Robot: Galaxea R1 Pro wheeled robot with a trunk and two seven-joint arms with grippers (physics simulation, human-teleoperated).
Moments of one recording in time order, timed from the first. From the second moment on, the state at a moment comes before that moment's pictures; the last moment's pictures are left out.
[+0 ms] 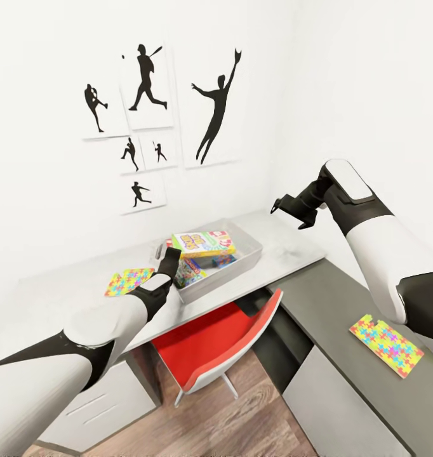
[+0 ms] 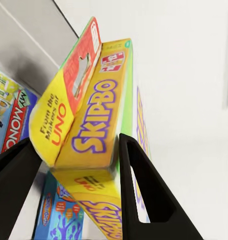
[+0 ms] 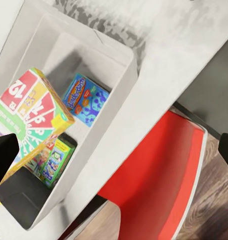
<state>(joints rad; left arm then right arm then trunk) -1.23 -0.17 1.16 -0.04 0.11 -0.24 -0.29 -1.52 -0.12 0.32 -0.65 -1.60 0.93 -1.07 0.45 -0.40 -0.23</state>
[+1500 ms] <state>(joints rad) -1.24 -0.16 1.15 -0.06 0.11 -0.13 -0.37 -1.52 -0.12 0.32 -0.66 -1.60 0.93 -1.01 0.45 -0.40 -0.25</state>
